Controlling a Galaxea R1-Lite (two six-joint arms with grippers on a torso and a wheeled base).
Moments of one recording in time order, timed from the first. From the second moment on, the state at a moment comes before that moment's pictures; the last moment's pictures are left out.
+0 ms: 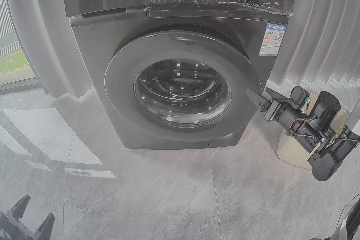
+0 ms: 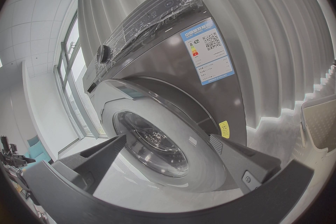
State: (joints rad) left arm -0.11 0.09 -0.02 -0.07 -0.11 -0.17; right arm 0.34 1.93 -0.56 -1.55 0.15 0.30
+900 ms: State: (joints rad) left arm -0.11 0.09 -0.02 -0.07 -0.11 -0.17; right arm 0.34 1.93 -0.55 -1.55 0.15 0.29
